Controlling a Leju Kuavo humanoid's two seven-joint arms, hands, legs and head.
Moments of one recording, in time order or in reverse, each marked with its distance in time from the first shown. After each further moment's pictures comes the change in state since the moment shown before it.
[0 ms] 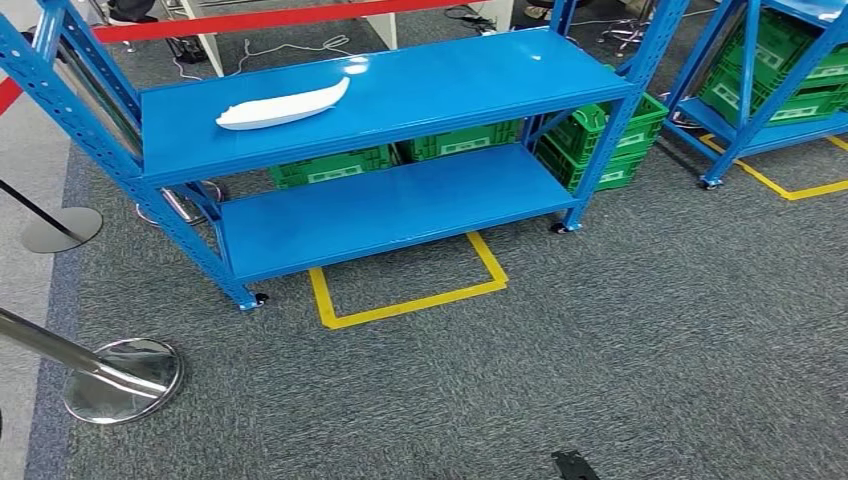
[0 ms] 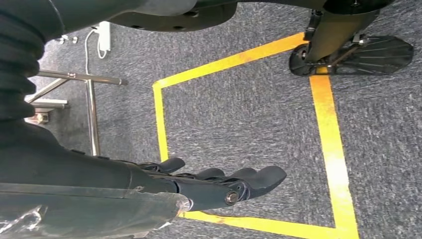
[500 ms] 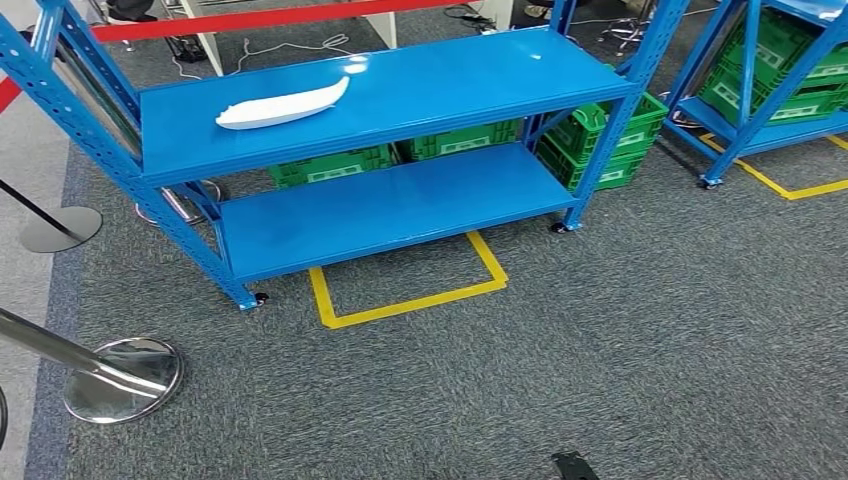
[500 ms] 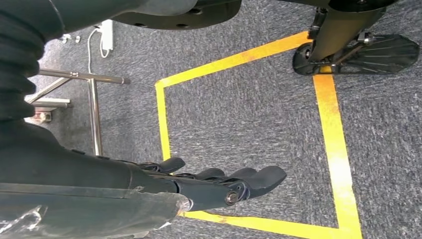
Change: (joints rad) left arm -0.008 0.000 -0.130 -0.052 -0.053 0.039 0.013; right arm 0.001 0.000 -0.001 0.000 0.009 0.004 0.003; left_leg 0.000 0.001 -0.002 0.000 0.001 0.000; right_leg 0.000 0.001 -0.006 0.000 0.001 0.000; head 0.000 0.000
